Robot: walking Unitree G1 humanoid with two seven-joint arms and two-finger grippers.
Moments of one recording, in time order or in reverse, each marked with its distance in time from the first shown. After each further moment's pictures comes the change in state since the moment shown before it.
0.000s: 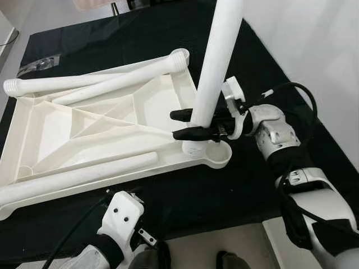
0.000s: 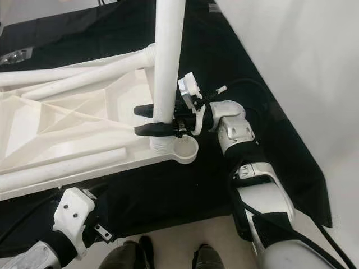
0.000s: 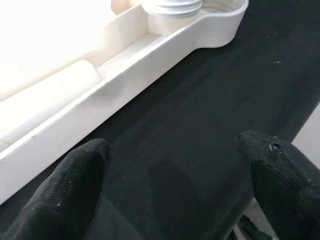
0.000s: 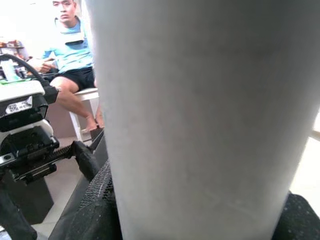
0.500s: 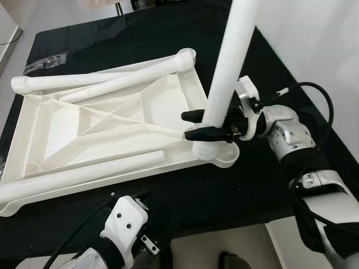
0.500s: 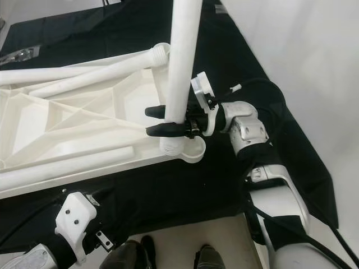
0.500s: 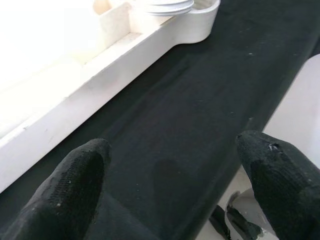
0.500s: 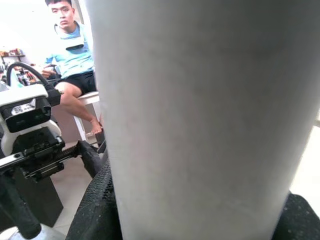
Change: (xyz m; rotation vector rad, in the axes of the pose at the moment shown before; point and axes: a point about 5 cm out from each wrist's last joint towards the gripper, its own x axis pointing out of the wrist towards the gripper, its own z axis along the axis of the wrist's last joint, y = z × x) left arm -0.003 -0.005 0.001 0.031 -0.006 -0.085; right arm -0.023 0.007 0.000 0.059 -0.007 -0.025
